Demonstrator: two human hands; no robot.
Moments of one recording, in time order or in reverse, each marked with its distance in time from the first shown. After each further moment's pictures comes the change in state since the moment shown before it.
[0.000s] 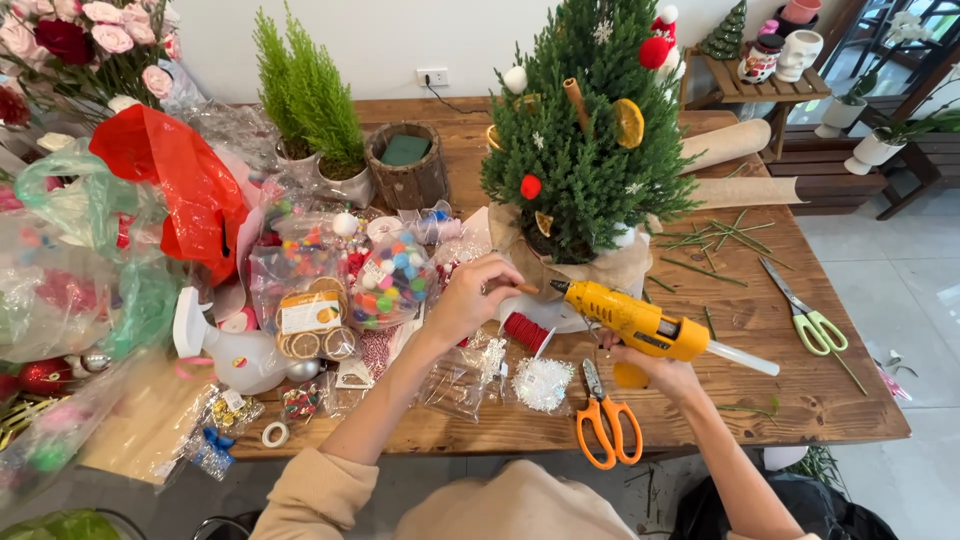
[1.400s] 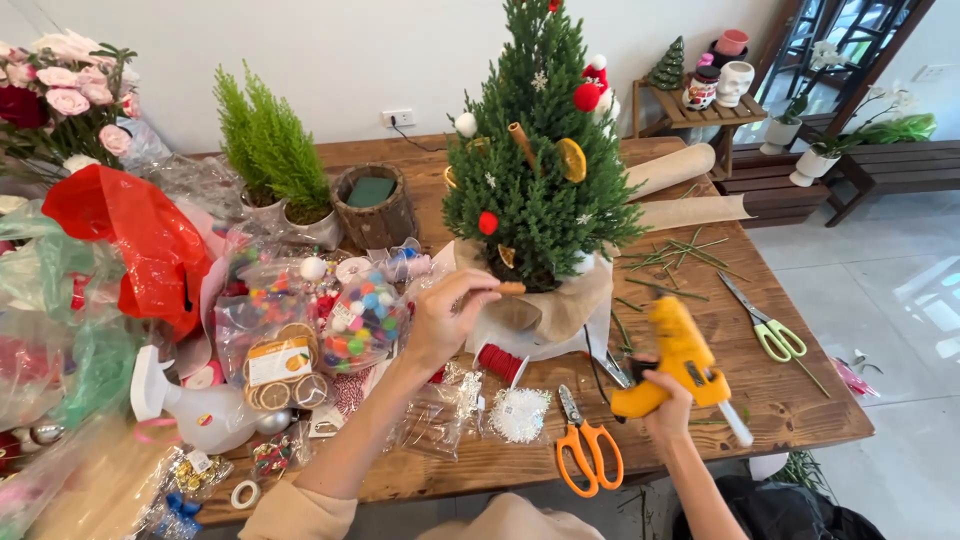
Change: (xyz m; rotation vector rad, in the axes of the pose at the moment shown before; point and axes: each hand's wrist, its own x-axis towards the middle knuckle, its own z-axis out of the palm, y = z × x) left_hand 0.027 0.026 0.006 0.088 0.162 0.332; right_hand -0.023 0.102 -0.035 0.767 0.726 0.252
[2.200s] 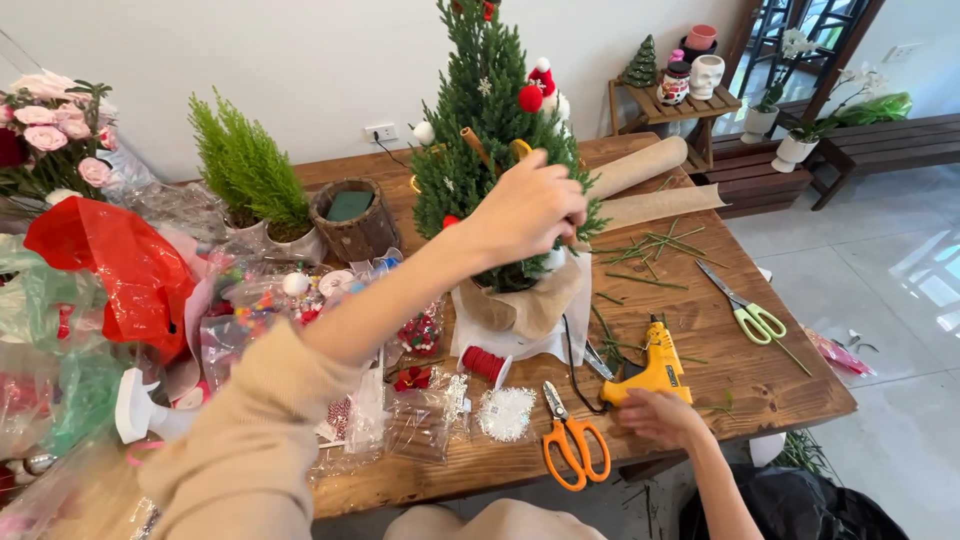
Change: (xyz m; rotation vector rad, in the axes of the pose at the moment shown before) left_hand 0.166 0.050 0.069 0.531 -0.393 0.618; right_hand -0.003 -0.022 -0.063 -0.724 -0.026 0.621
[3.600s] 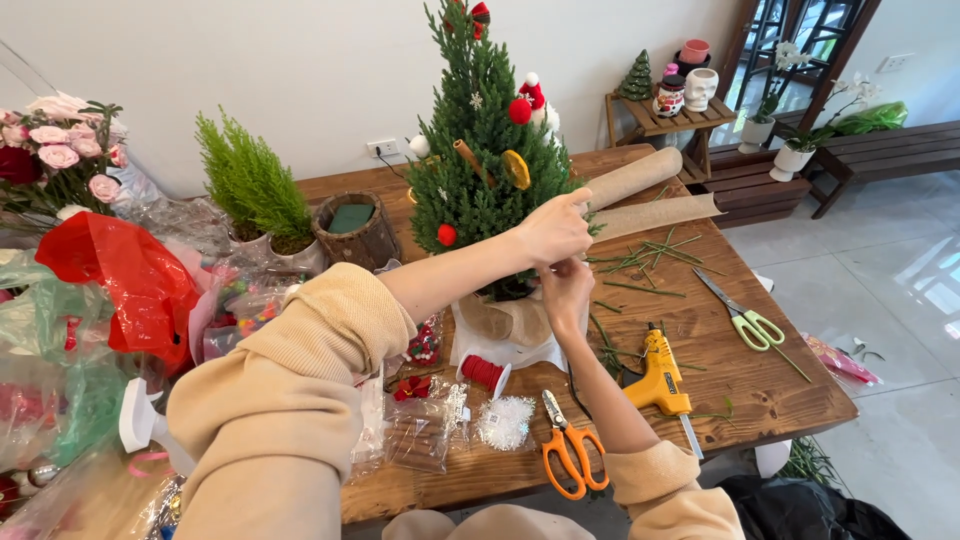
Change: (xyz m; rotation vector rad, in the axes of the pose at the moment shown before) left_hand 0.000 -0.016 0.095 0.501 -0.269 0.412; right_hand 0.038 -0.176 0.175 -0.049 0.614 -0.982
